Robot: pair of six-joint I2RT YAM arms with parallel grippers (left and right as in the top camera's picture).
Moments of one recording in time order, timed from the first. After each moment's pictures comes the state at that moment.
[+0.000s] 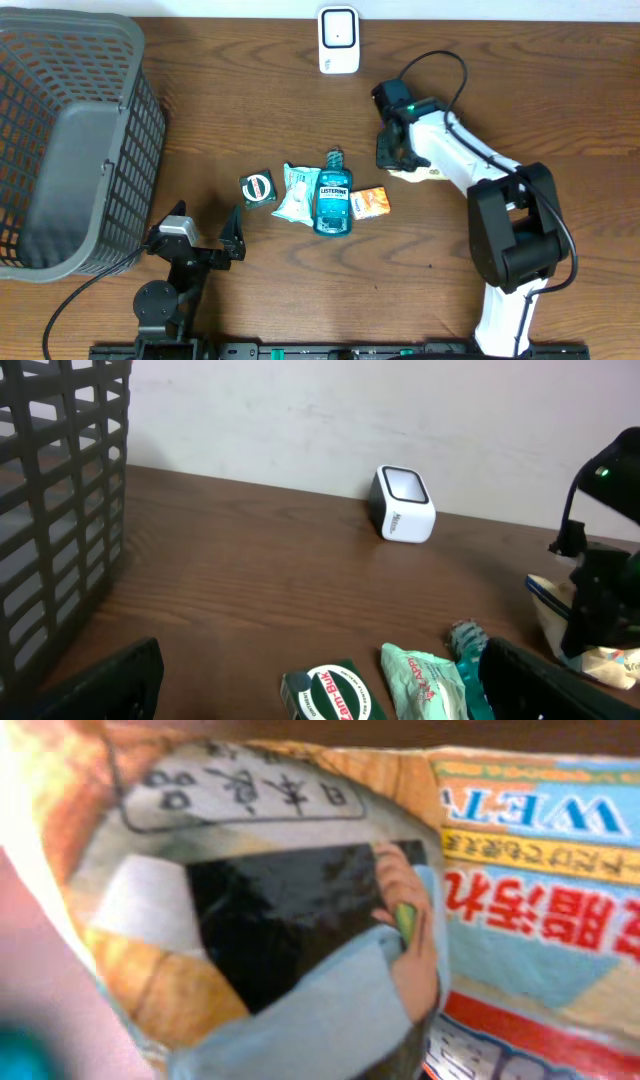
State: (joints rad) left arm -0.01 0.01 0.02 -0.10 0.17 -0.22; right arm 0.37 2.06 1.47 -0.86 0.06 0.38
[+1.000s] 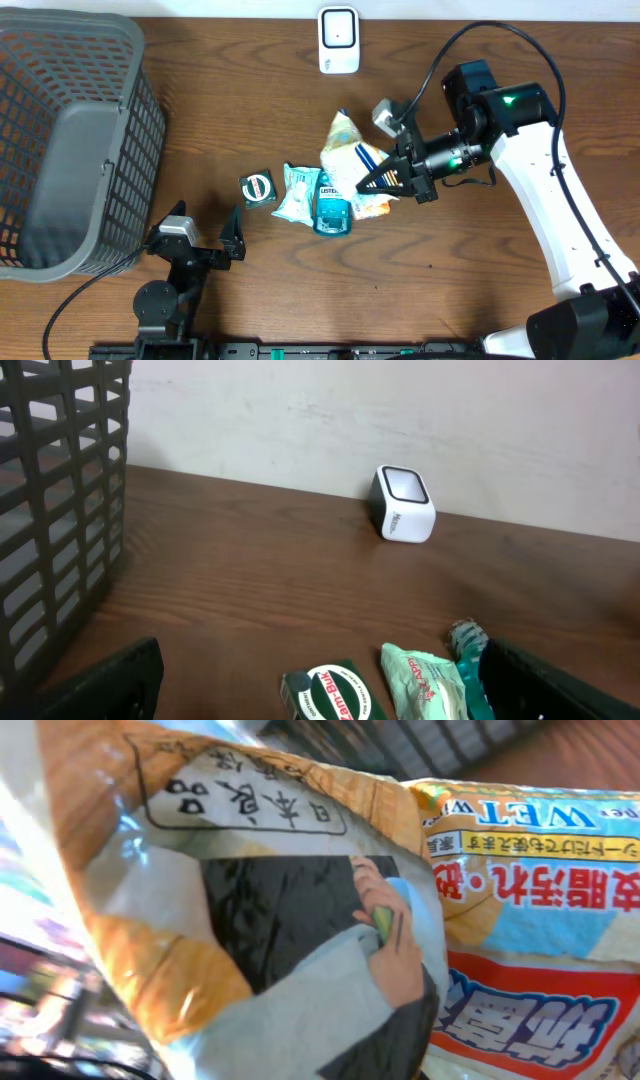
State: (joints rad) left arm -0.01 0.01 0.02 -0.10 0.18 -0.22; right arm 0.26 1.64 1.56 -1.46 -1.24 -0.79
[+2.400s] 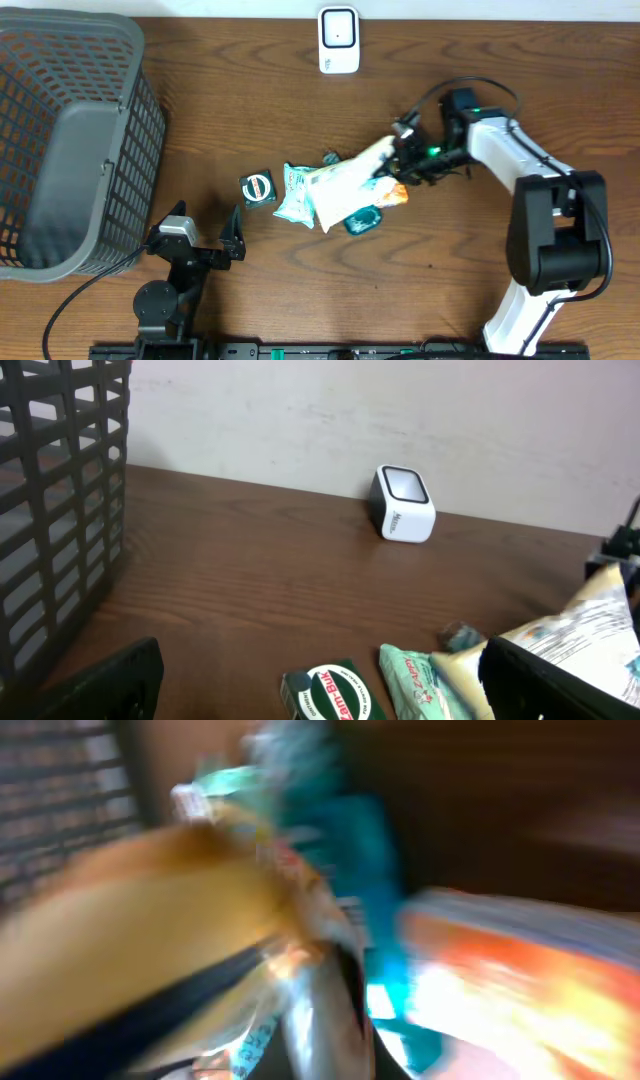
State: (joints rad) left arm -0.01 0.01 0.02 -0.10 0.18 -0.22; right arm 0.11 1.98 1.29 -0.87 -0.91 0.08
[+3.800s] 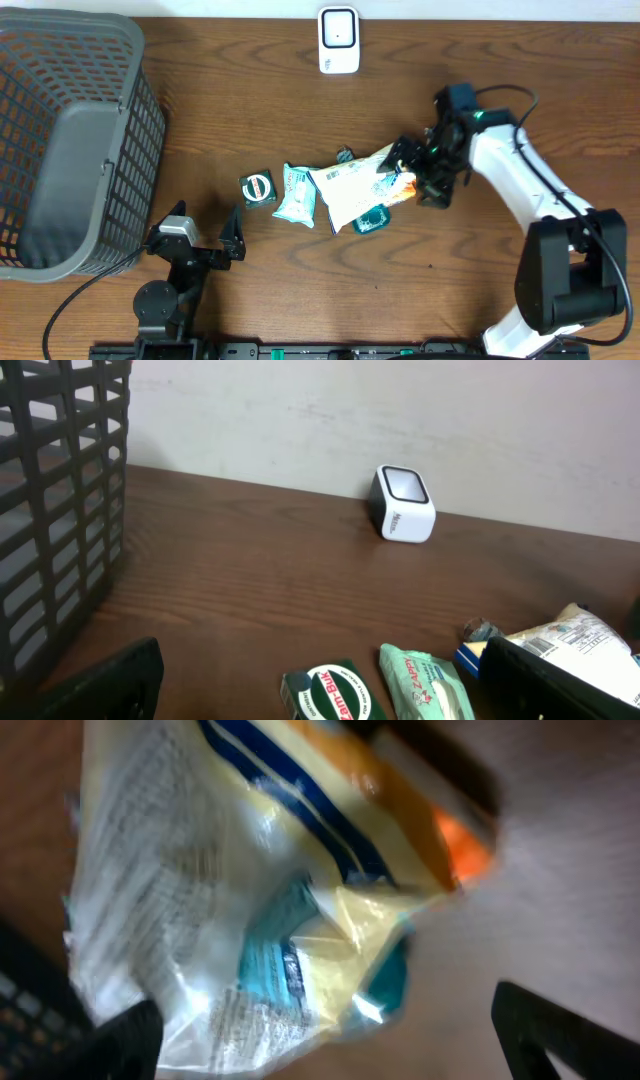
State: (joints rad) left arm -0.01 0.01 0.02 -0.10 0.18 -0.22; right arm 0.21 1.80 1.23 -0.88 -0.46 0.75
